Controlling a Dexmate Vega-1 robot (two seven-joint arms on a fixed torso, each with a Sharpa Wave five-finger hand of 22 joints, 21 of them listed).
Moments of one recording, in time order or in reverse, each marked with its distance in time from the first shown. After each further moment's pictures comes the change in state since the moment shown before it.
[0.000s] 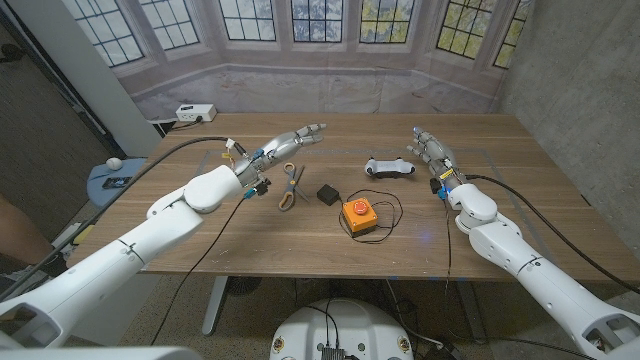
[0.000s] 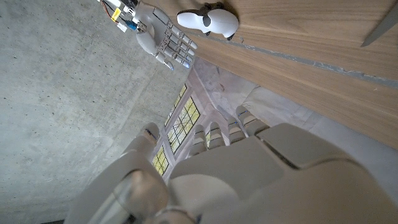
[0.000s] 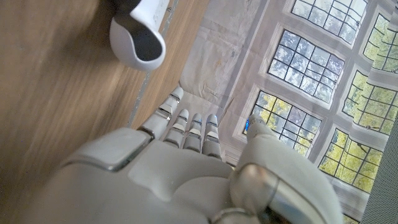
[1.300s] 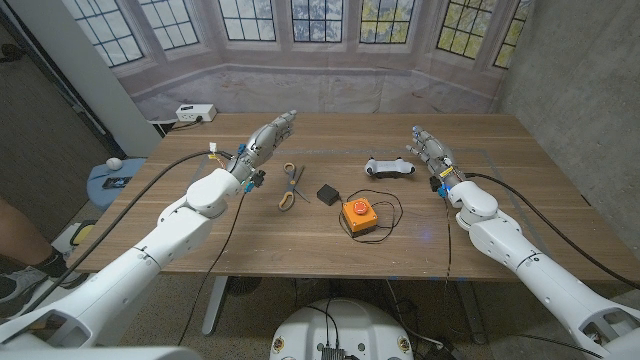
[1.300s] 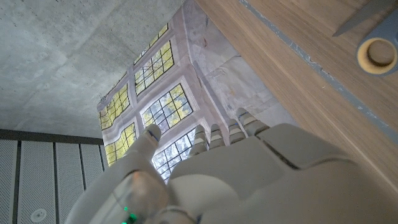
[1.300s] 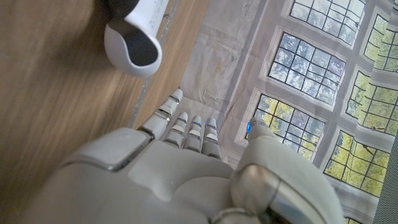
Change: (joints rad) left arm 0.027 -0.114 -0.064 0.098 -0.246 0.050 0.113; left_hand -0.010 -0.002 0.010 0.023 0.000 -0.020 0.016 -0.001 0.000 -0.029 0.011 -0.004 -0.005 -0.015 0.008 -0.004 -0.005 -0.015 -0.007 -0.007 0.000; right arm 0.029 0.005 -0.006 0.025 0.034 -0.018 0.052; right_hand -0.019 -0.007 -0.019 0.027 0.000 -0.040 -0.002 0.000 -0.005 -0.035 -0.005 -0.011 0.000 -0.030 0.002 -0.008 0.000 -0.023 0.002 -0.004 0.000
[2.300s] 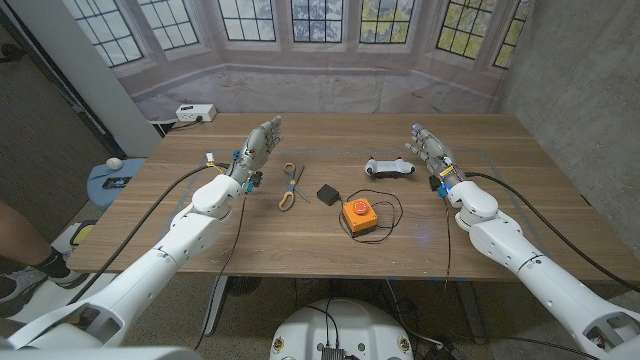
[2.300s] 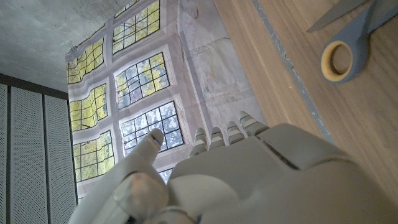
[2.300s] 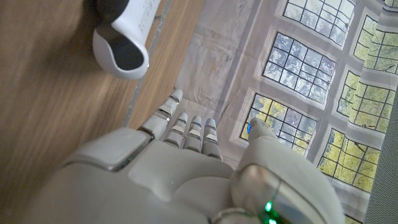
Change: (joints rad) left arm -0.051 -0.132 -0.006 0.201 -0.155 -0.026 -0.016; left_hand -0.041 0.012 0.003 0.055 0.000 -0.017 0.016 0.005 0.000 -0.012 0.020 0.000 0.000 -0.018 -0.029 0.000 -0.003 -0.018 -0.025 0.000 -0.003; right arm -0.022 -0.009 0.009 -0.045 0.006 -0.002 -0.011; right_hand -0.004 -0.004 -0.007 0.021 0.000 -0.028 -0.016 -0.008 0.000 -0.007 -0.011 -0.008 0.000 -0.011 0.000 -0.008 0.000 0.000 0.000 -0.008 0.000
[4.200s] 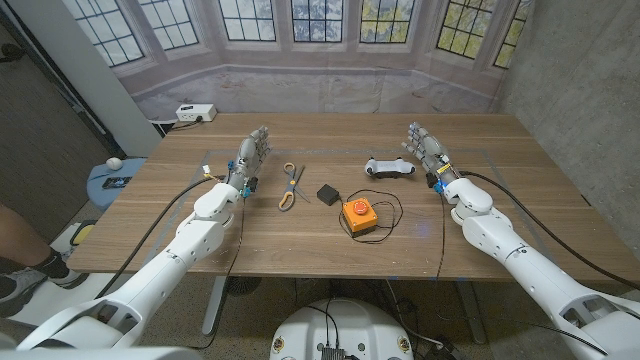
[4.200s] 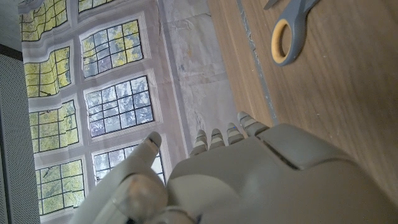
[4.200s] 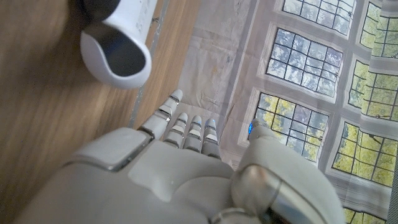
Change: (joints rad) left arm -0.033 -0.090 -0.021 0.202 -0.069 -0.025 0.004; left_hand -0.031 -0.007 -0.018 0.054 0.000 -0.022 0.000 -0.008 0.000 -0.026 0.001 -0.010 0.000 -0.015 -0.014 0.000 0.003 -0.013 -0.013 0.000 0.003; right arm 0.095 0.071 -0.021 0.170 0.047 0.037 0.099; right_hand 0.000 0.000 -0.008 0.025 0.001 -0.005 -0.005 -0.004 0.000 0.000 -0.007 0.000 0.000 0.000 0.000 -0.008 0.003 0.000 0.000 0.000 0.000
